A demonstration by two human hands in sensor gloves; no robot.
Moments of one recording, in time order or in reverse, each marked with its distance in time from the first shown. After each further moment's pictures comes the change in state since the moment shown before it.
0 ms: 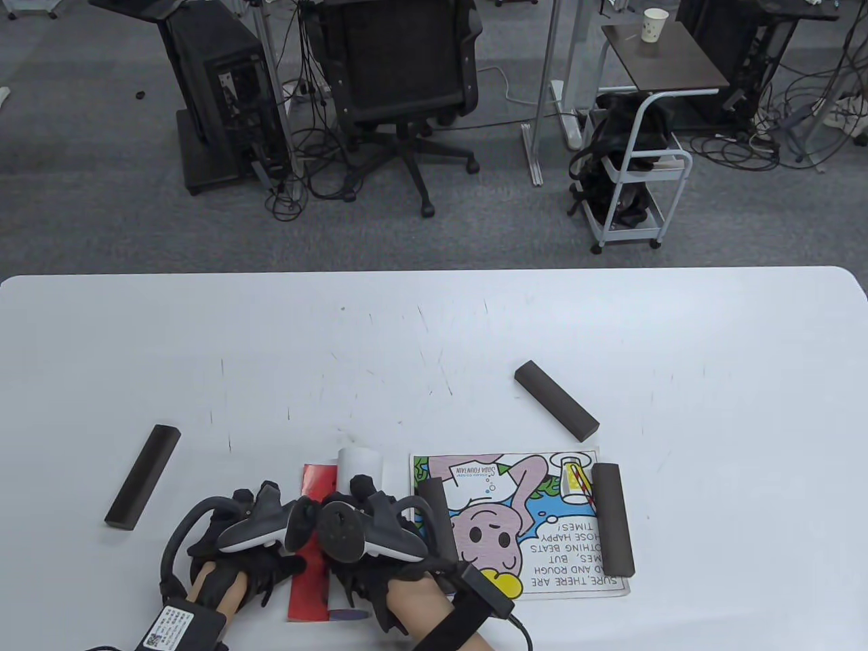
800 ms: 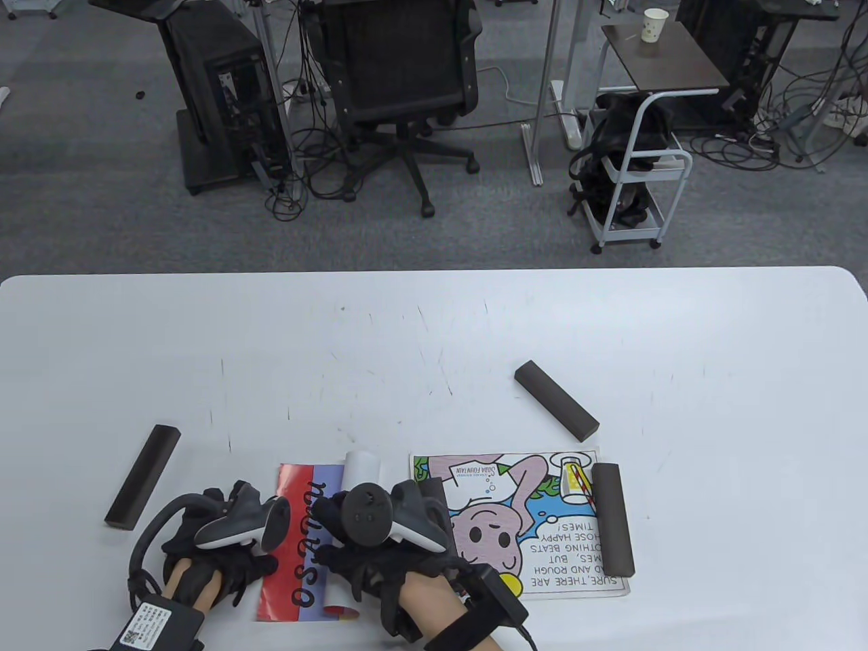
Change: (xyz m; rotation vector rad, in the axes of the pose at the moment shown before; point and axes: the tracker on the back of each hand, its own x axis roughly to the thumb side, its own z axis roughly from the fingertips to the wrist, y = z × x) left_hand -0.035 -0.014 0.006 -0.074 0.049 -0.070; right_hand -0.013 -0.001 0.004 0.096 0.008 -0.236
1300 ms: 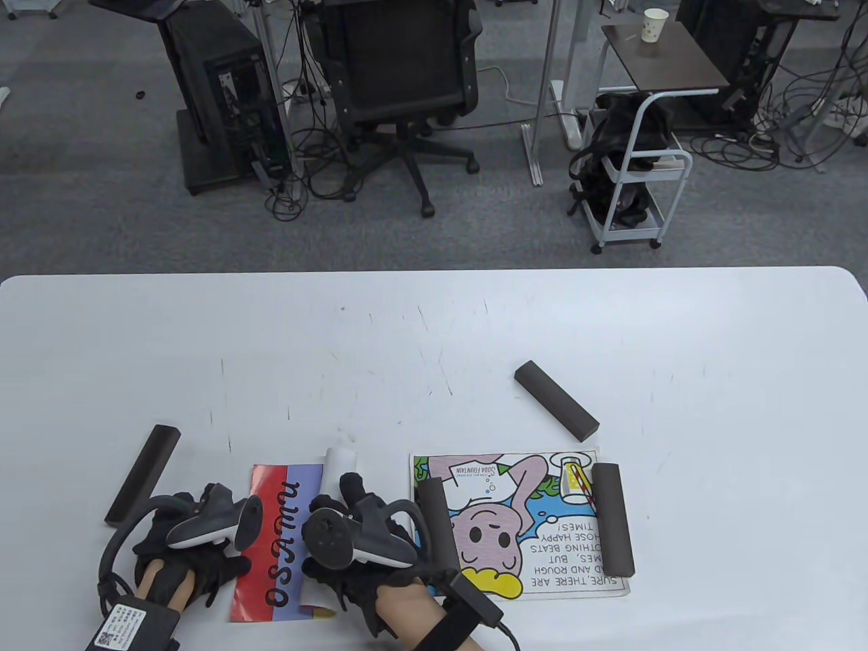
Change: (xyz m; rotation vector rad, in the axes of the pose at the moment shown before) left_hand -0.023 -0.014 -0.001 -0.039 0.040 0.009; right_hand 0.027 0.007 -0.005 -0.073 -0.051 0.278
